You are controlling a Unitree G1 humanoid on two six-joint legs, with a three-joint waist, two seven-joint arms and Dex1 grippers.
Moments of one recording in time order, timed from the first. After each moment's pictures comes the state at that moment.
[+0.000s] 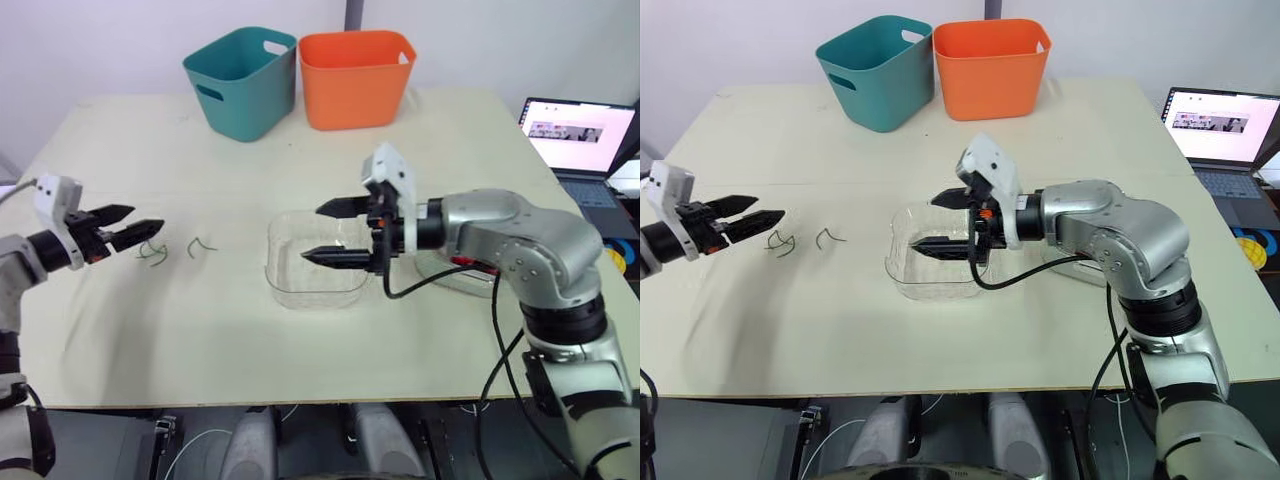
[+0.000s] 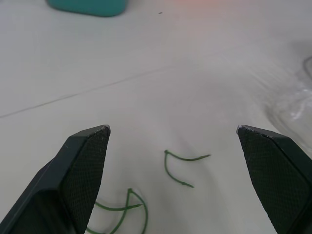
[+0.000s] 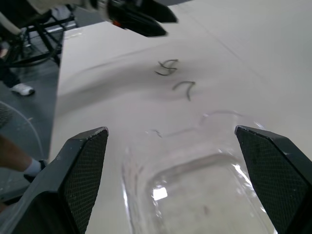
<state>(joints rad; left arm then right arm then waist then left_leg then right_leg) -0.42 0.95 0.35 0.26 -0.51 0.60 -1.06 -0.76 -0.64 0.09 -0.36 0.72 1.04 0.79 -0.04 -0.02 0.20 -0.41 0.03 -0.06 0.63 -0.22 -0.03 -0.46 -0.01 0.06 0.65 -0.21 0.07</state>
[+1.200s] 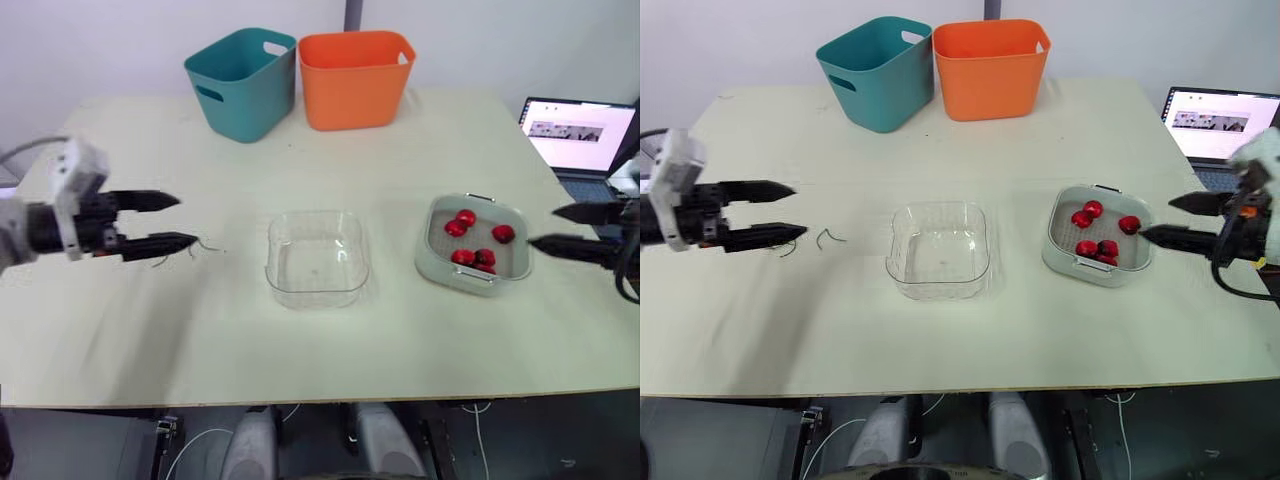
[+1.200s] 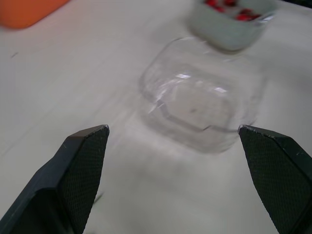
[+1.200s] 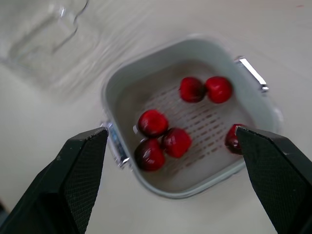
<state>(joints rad) -0.53 1.08 0.18 -0.17 -0.69 0.74 -1.30 -0.25 -1.37 -0.35 -0.15 0.64 0.87 1.16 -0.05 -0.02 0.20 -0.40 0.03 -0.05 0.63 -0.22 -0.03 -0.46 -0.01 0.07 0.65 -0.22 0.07</state>
